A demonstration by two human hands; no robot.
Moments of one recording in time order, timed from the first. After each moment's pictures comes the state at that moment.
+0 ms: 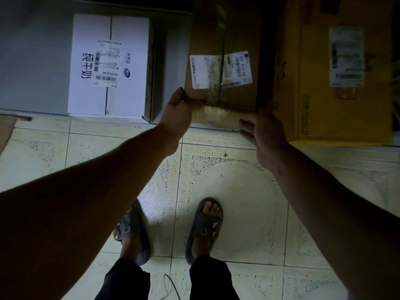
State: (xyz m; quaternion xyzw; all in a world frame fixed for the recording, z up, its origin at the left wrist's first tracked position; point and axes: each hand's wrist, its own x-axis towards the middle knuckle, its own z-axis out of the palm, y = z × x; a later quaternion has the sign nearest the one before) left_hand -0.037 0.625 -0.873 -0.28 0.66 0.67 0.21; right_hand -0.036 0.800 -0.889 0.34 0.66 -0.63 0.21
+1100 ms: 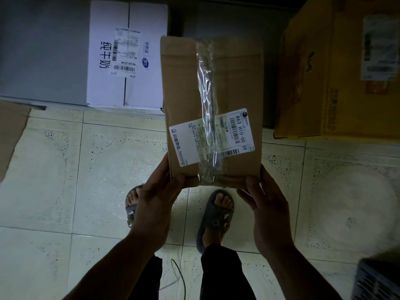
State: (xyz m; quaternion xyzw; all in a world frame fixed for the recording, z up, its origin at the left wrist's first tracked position) left_hand 0.131 0.580 -0.852 -0.27 0.55 0.78 0.13; right_hand 0.120 0.768 -0.856 0.28 0.65 -0.68 0.16
